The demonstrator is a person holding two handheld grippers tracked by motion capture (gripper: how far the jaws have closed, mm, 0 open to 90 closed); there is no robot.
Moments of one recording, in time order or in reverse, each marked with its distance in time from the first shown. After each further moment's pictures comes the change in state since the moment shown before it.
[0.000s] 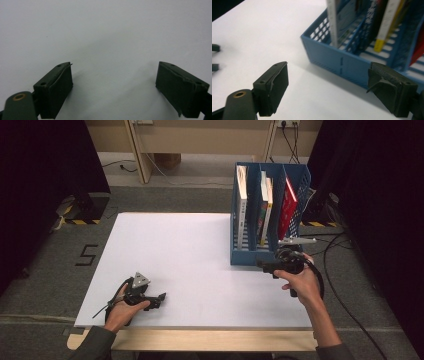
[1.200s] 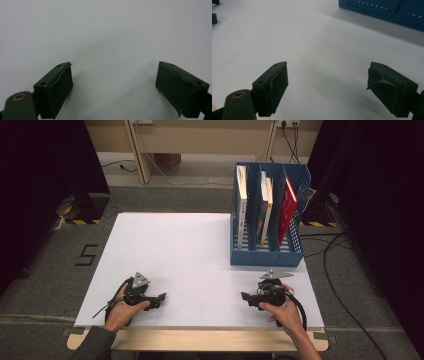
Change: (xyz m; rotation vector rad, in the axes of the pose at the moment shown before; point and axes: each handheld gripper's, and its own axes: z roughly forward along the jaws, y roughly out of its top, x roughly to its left) left arm 0.000 0.000 0.000 0.001 0.001 0.003; right arm 0.033 -0.091 0.046 0.099 0.067 -0.015
